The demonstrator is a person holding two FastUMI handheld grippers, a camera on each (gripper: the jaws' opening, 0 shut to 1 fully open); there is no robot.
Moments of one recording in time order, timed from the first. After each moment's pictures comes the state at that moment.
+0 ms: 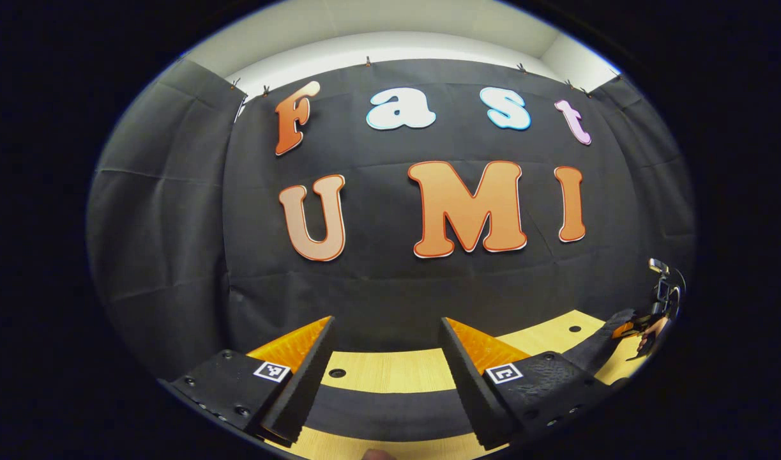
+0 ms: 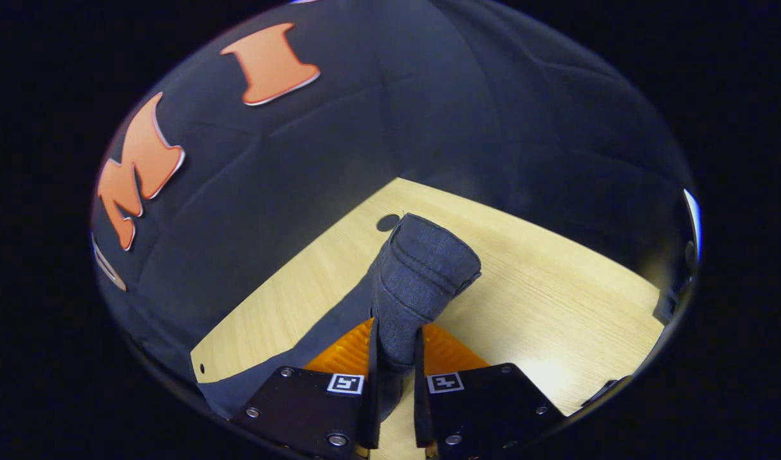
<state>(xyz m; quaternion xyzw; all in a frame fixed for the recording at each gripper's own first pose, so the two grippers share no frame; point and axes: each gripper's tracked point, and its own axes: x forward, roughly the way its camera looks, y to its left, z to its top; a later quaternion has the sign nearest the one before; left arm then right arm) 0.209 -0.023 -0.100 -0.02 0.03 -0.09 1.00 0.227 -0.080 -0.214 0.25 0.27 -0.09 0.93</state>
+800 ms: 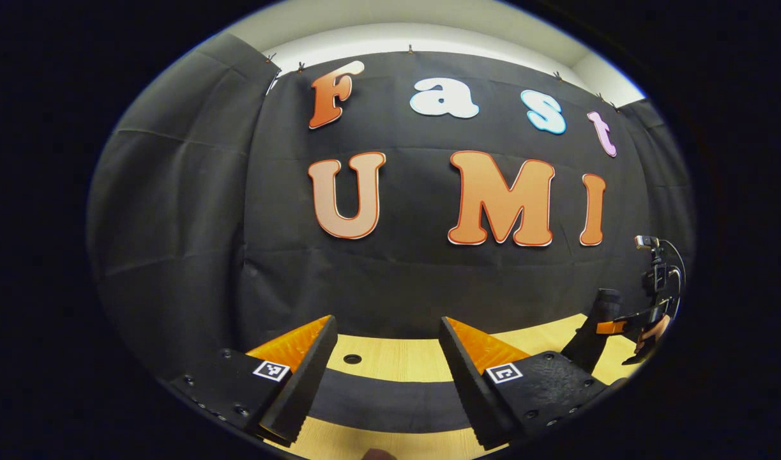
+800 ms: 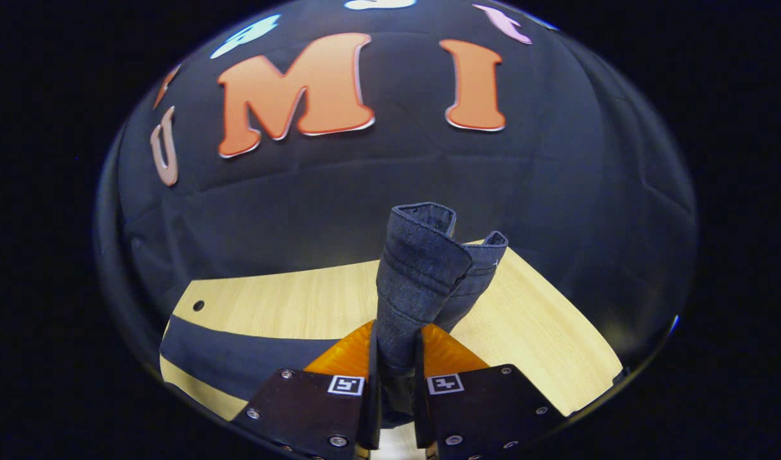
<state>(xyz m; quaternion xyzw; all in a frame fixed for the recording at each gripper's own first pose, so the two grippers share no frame) 0.219 0.055 -0.143 -0.07 0.07 -0.06 0.99 0.203 0.081 -0.126 0.02 0.20 0.03 0.98</state>
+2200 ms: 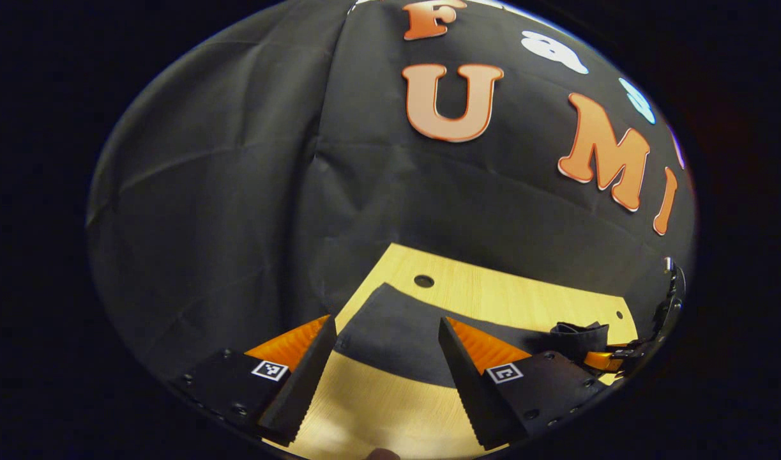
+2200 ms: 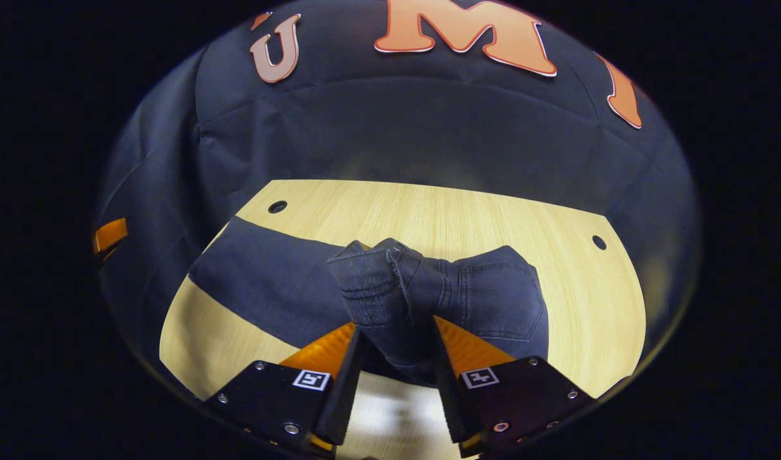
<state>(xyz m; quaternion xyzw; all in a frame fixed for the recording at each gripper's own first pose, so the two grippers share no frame) 0.233 0.172 -0.319 -0.14 0.31 0.04 0.94 0.132 0.242 -0.208 -0.07 0.33 0.20 0.92</state>
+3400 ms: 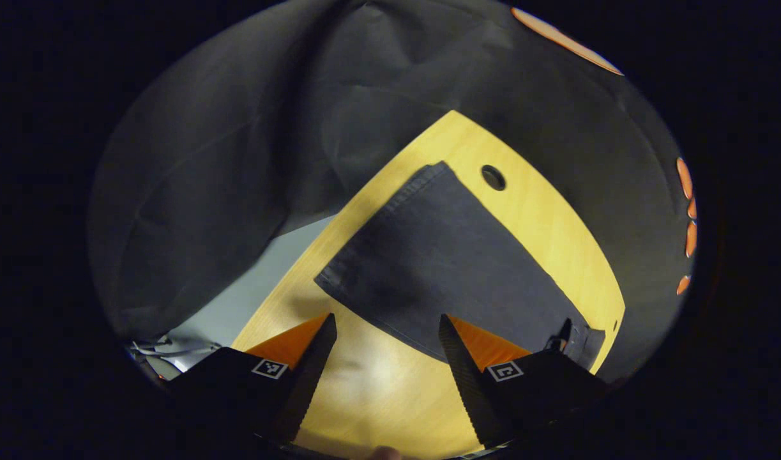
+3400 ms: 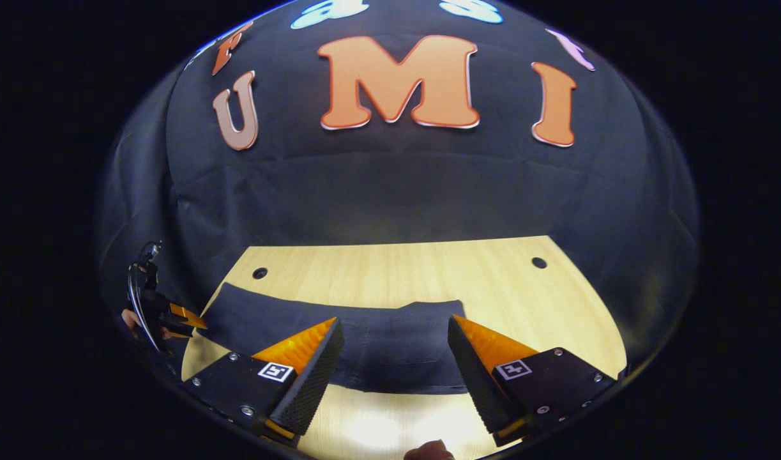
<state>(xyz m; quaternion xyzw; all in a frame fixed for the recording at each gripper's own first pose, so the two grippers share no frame) 0.263 0.175 -0.498 -0.26 0.60 0.08 0.75 0.116 0.154 -0.079 0.00 0.22 0.09 0.97</state>
